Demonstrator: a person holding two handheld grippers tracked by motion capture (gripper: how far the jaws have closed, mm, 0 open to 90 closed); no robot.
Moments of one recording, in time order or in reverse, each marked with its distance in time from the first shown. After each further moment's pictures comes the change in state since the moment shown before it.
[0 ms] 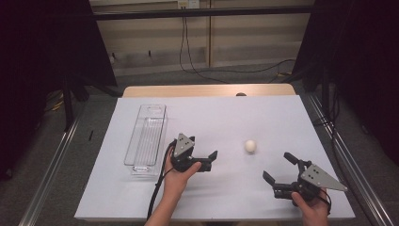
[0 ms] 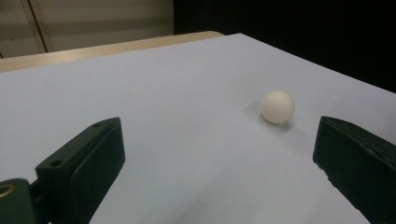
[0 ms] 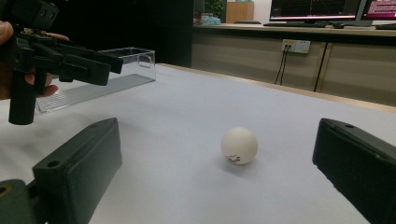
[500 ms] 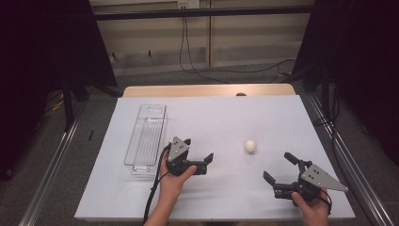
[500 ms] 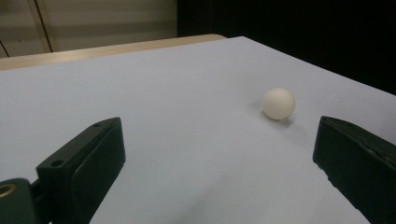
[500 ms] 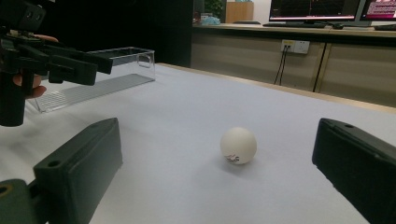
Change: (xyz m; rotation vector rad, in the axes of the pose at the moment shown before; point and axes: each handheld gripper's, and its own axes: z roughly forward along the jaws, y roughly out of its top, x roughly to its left) left arm 0.002 -0.007 -0.013 -0.026 0.006 -0.019; right arm 0.000 0.001 -0.001 0.002 -0.005 0.002
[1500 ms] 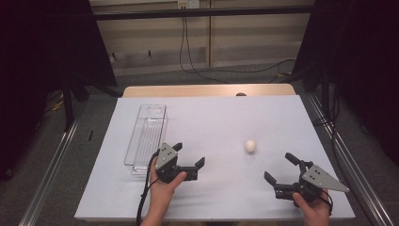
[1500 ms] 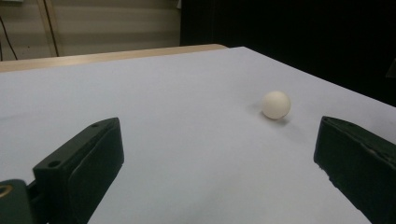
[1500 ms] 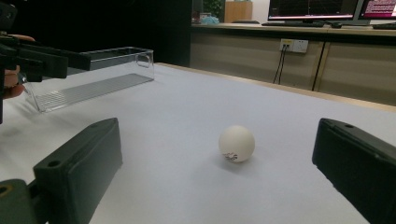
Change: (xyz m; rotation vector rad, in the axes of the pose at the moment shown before) left arm 0.007 -0.010 -0.029 -0.053 0.003 -0.029; right arm -0.001 0.000 -0.002 -0.002 -0.002 -0.001
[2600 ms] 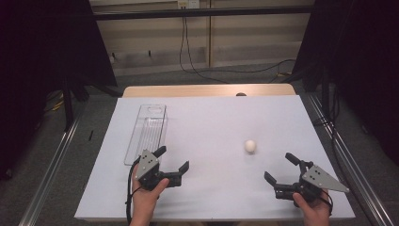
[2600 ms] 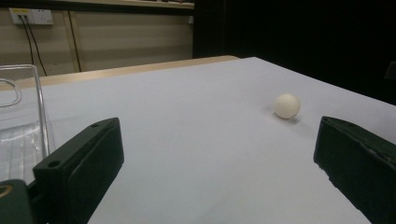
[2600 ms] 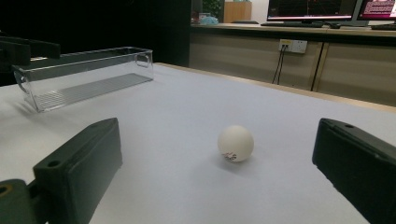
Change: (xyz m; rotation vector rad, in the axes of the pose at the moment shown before) left arm 0.016 -0.003 -0.046 -0.058 0.037 0.033; right arm 0.000 0.000 0.000 0.000 -0.006 0.001
